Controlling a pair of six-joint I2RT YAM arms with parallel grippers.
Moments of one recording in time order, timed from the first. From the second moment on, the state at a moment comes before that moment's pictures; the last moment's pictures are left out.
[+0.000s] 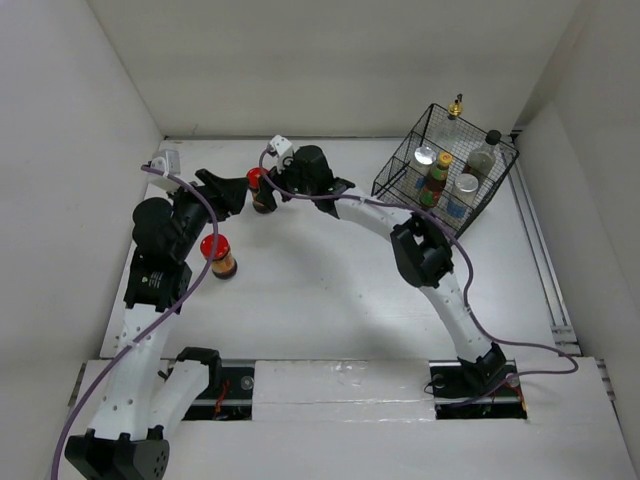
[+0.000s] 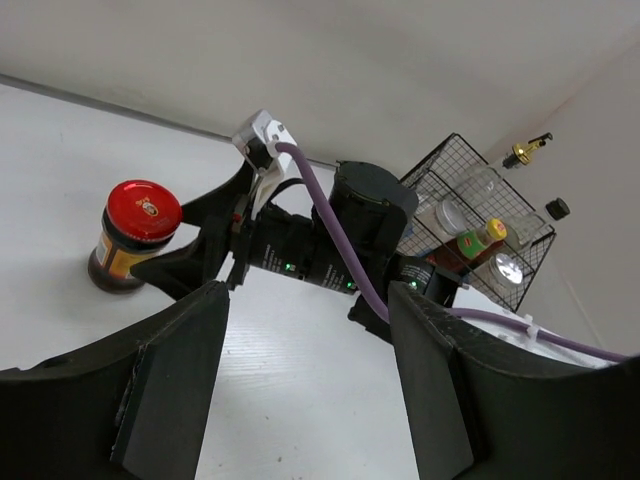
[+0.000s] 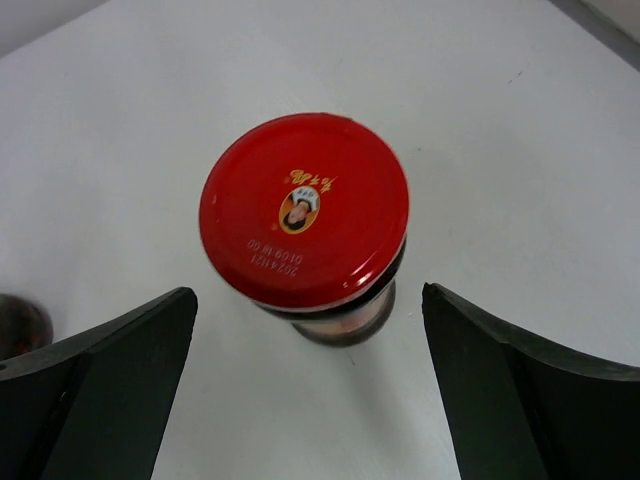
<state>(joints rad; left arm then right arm) -0.13 0.79 0.91 -0.13 0.20 -0.59 0.72 2.45 2.07 0.07 -0.34 -0.01</state>
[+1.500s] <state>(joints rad) -0.13 0.80 0.91 -0.12 0.24 -0.60 0.57 1.78 1.12 0.41 -0.27 0.25</state>
